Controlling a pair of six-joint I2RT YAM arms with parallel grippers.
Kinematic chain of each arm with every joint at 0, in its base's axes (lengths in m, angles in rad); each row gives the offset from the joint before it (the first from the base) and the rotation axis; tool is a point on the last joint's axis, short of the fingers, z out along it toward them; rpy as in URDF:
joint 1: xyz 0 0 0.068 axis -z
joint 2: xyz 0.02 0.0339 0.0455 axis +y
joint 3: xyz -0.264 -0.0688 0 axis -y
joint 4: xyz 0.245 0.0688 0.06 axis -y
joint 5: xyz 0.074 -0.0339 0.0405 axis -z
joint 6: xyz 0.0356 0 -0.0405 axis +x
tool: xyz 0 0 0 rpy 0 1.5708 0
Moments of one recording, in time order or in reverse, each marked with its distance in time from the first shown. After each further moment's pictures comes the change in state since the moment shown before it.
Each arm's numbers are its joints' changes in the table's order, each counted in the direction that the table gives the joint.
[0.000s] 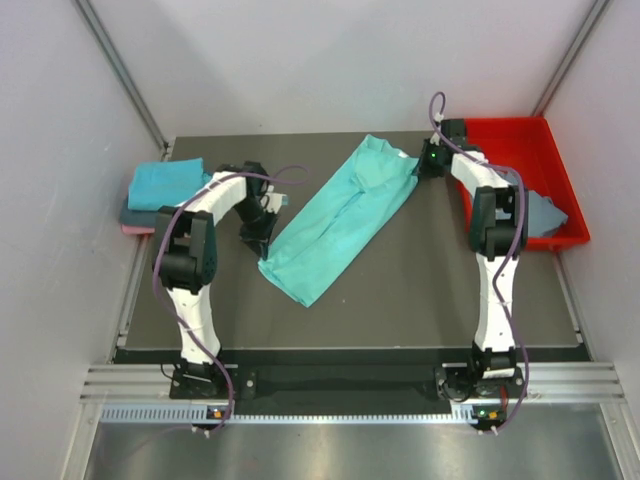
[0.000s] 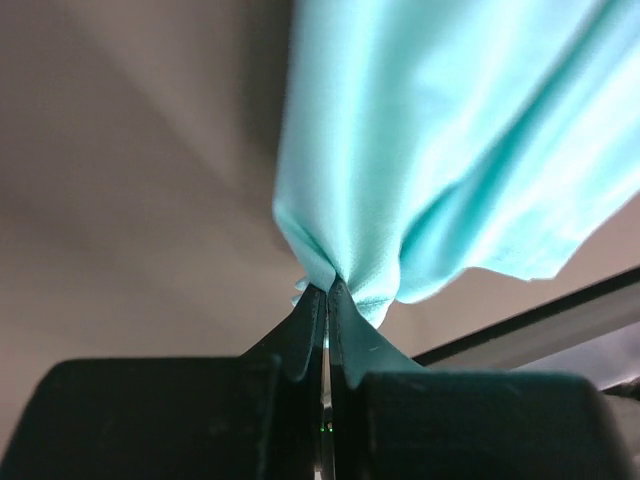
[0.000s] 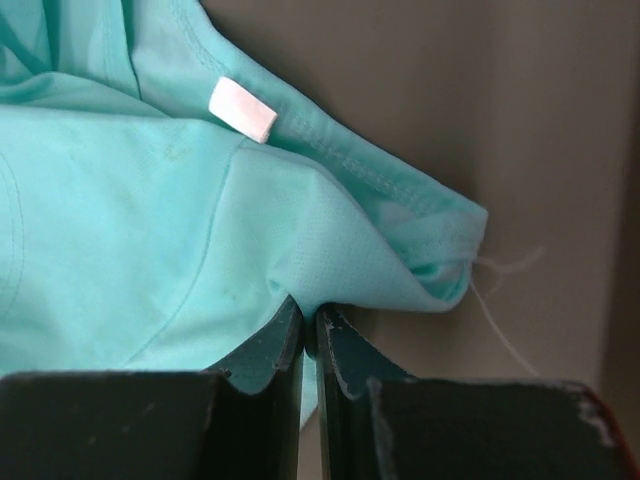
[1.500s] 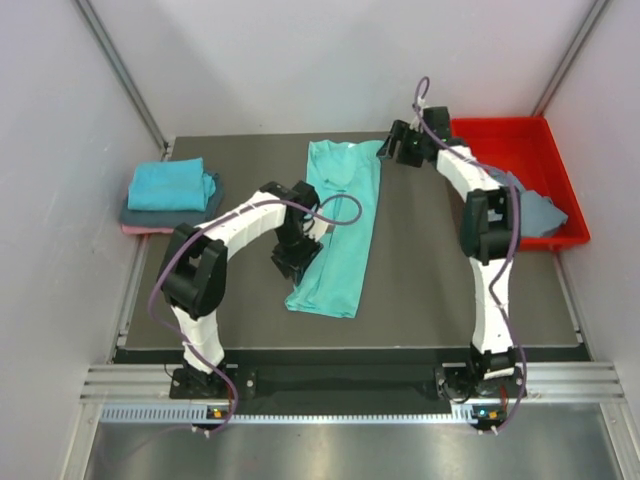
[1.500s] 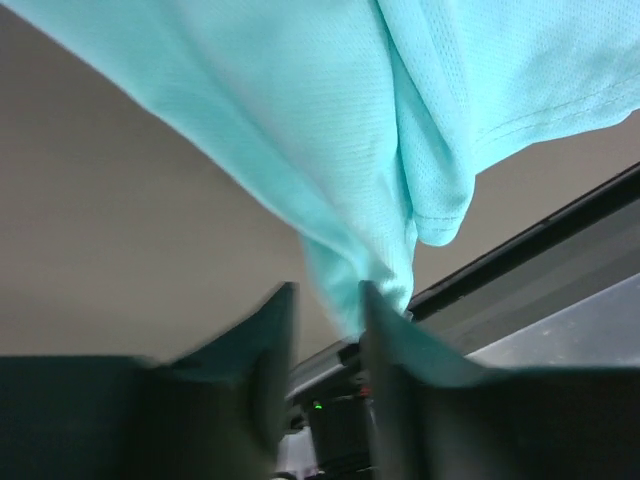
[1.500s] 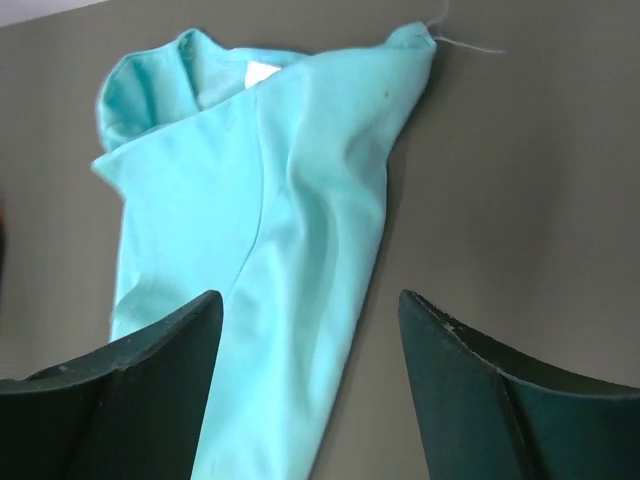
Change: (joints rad) left arm 0.382 -0.163 -0.154 -0.007 -0.034 -0.008; right arm -0.111 0.039 0.116 0.109 -0.122 0.127
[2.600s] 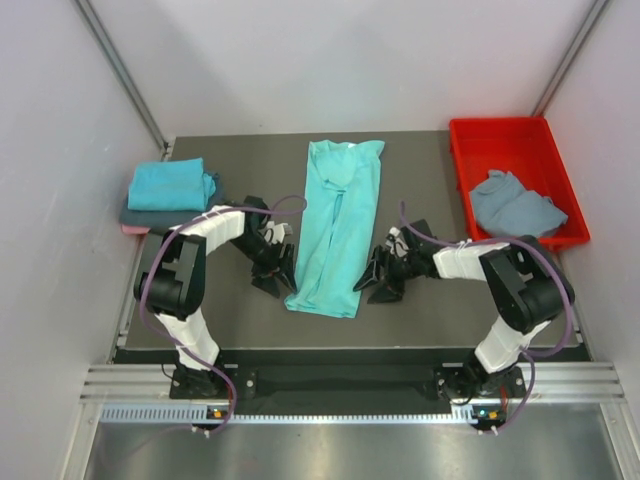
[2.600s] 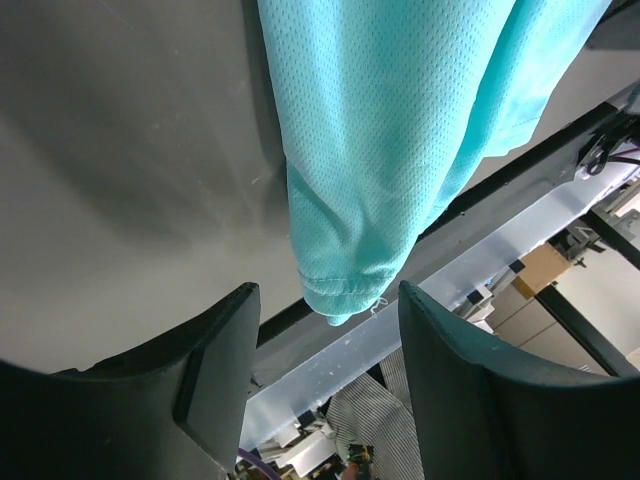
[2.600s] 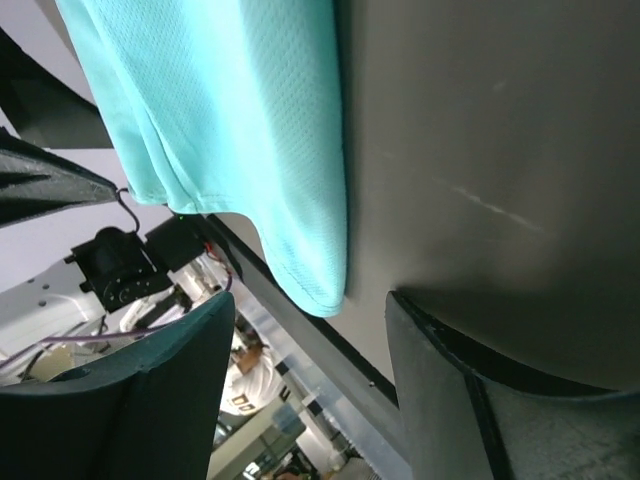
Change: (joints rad) left arm -0.306 -0.081 -0.294 0.178 0.397 -0.278; right arm -0.258 -0.763 -1.407 0.223 -0.391 0.441
